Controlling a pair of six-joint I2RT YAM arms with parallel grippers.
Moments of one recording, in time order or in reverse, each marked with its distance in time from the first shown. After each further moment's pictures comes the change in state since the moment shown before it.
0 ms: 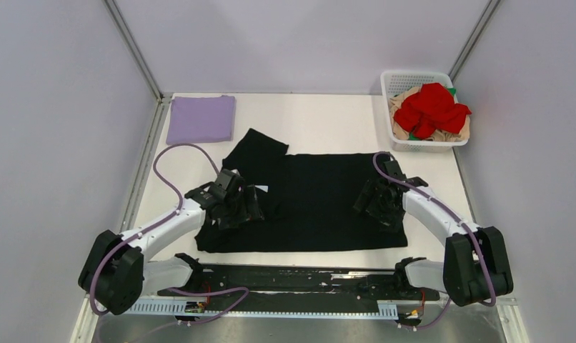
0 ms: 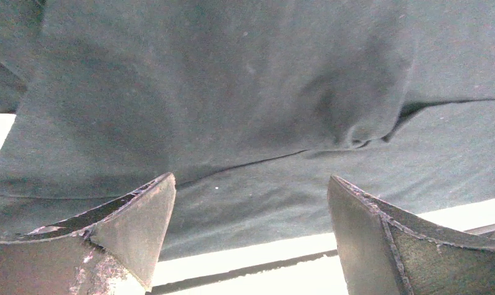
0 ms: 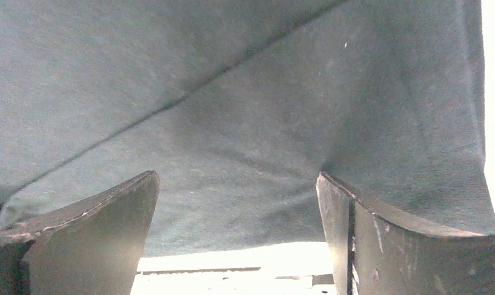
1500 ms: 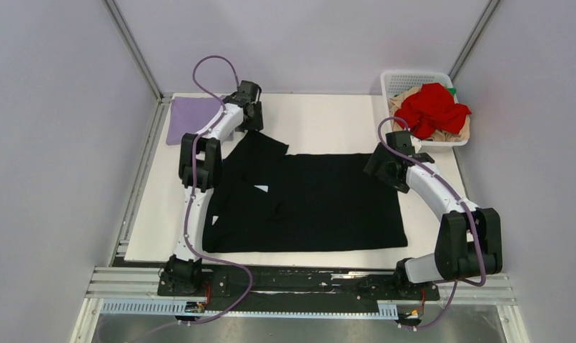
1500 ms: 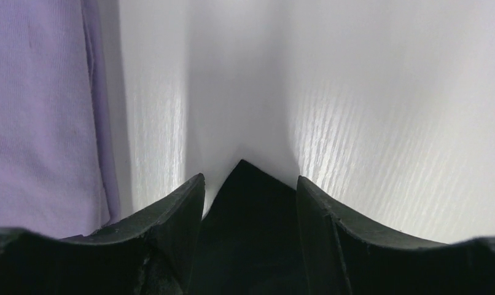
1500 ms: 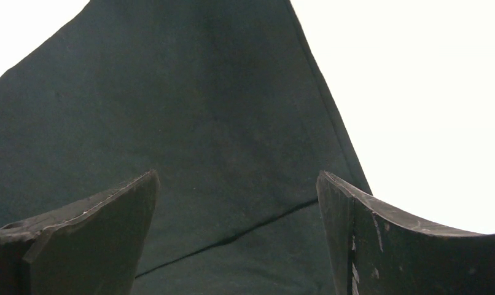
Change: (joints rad) left arm 0.275 1.329 1.618 -0.188 -0.220 0.463; right arm -0.108 0.130 0.267 0.163 0.231 -0.153
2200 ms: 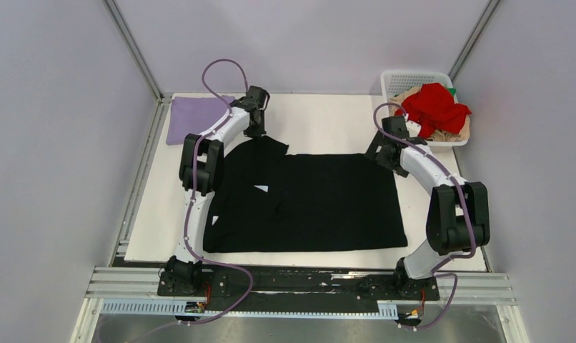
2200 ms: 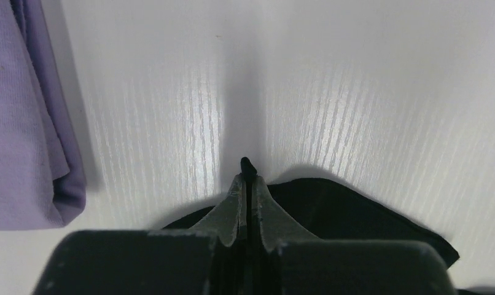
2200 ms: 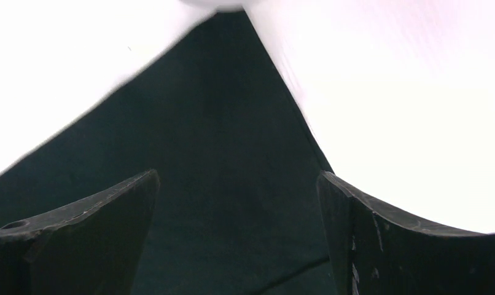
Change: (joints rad) left arm -0.054 -0.093 -0.153 0.005 -0.019 0.027; right arm -0.013 0.172 0.142 0.036 0.111 -0.009
